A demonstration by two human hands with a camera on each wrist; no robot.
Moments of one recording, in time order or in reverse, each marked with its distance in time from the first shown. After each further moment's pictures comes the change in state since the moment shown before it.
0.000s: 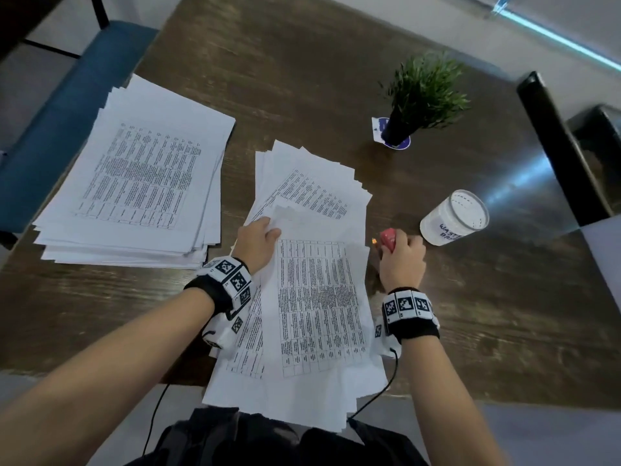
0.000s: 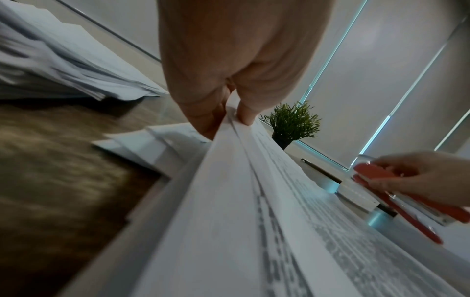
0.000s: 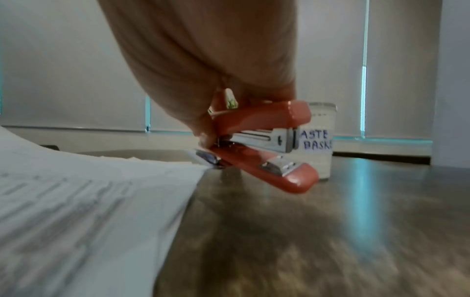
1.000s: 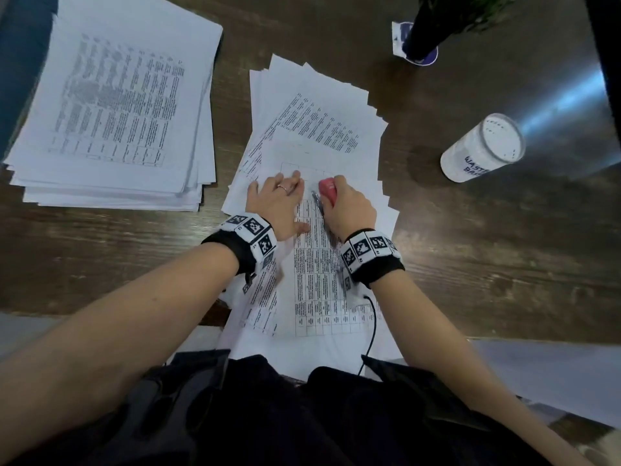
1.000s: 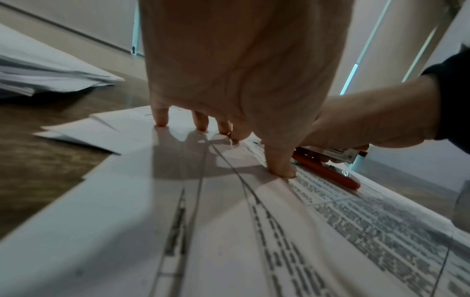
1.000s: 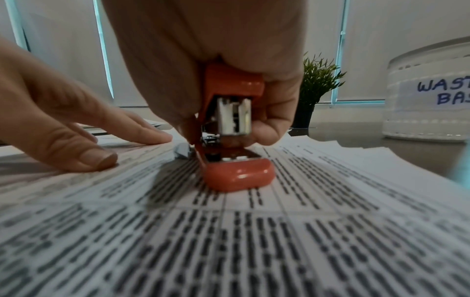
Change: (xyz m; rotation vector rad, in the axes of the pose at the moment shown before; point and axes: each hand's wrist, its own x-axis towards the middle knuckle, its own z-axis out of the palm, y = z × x) left_hand -0.012 -0.009 0.038 0.840 -0.331 0.274; right_hand -0.041 -0.069 0.035 -0.015 -0.362 -0.260
